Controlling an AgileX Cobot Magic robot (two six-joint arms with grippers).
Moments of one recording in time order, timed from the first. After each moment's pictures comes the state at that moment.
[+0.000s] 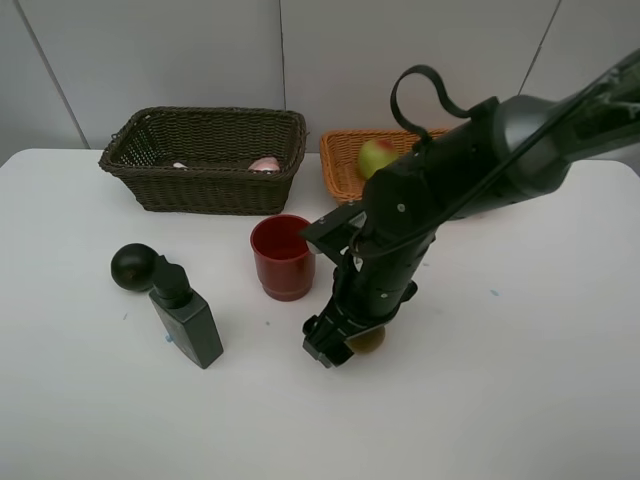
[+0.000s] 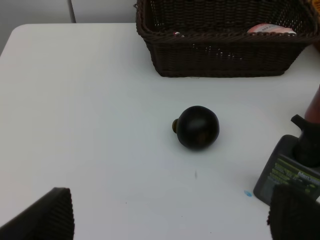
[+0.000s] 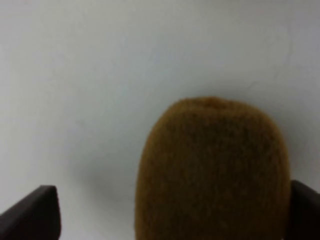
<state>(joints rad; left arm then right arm) -0.05 -0.01 -0.50 0.00 1.07 -0.07 0.78 1.94 -1.03 -0.05 0.59 0.00</state>
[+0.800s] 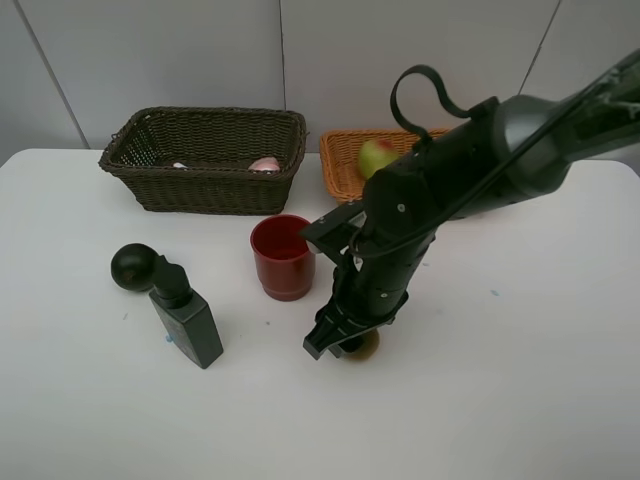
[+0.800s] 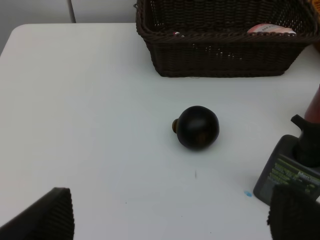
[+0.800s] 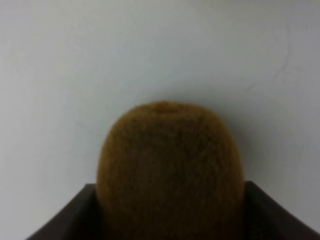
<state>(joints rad) -0.05 -0.01 -0.50 0.00 1.07 -0.07 0.78 1.94 -1.03 -0.06 0.59 0.00</state>
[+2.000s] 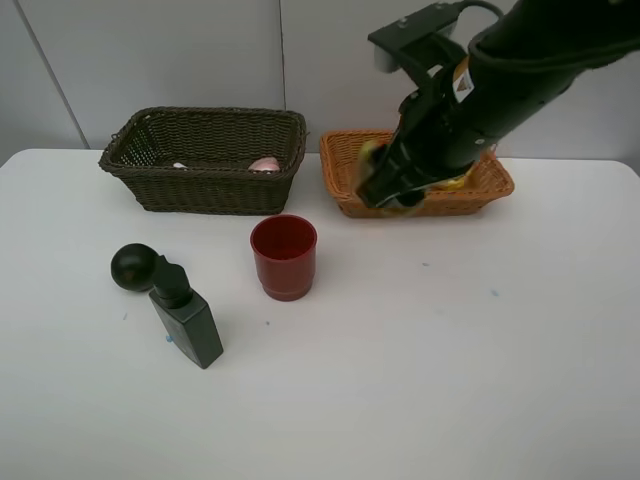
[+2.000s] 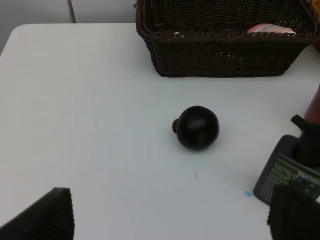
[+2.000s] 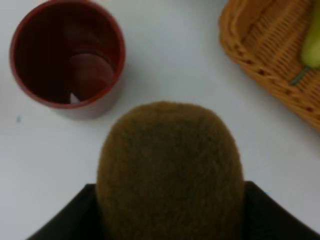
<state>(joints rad) -0.05 -0.01 -0.50 0.00 1.07 -0.07 0.65 1.52 -1.11 -0.22 0.70 0.00</state>
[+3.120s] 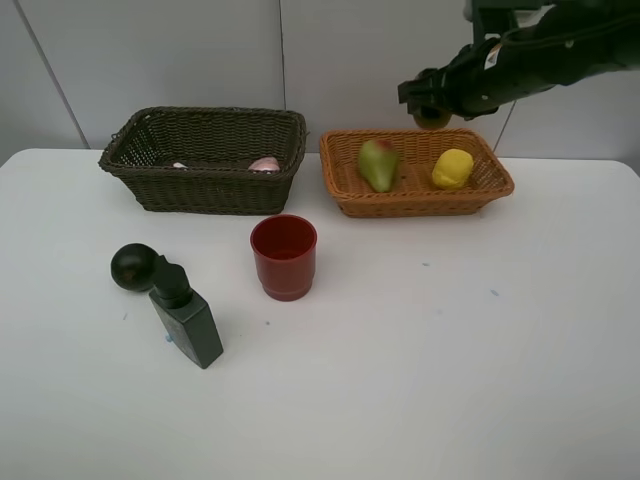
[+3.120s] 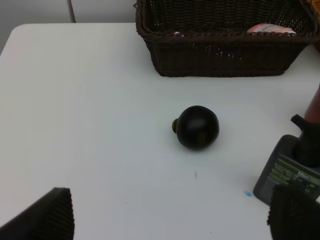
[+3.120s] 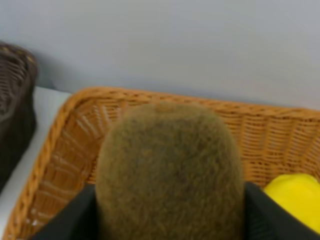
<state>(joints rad) -0.05 -0.01 -0.50 0.00 1.07 -0.07 0.28 1.81 -1.22 -0.18 0.14 0.16</state>
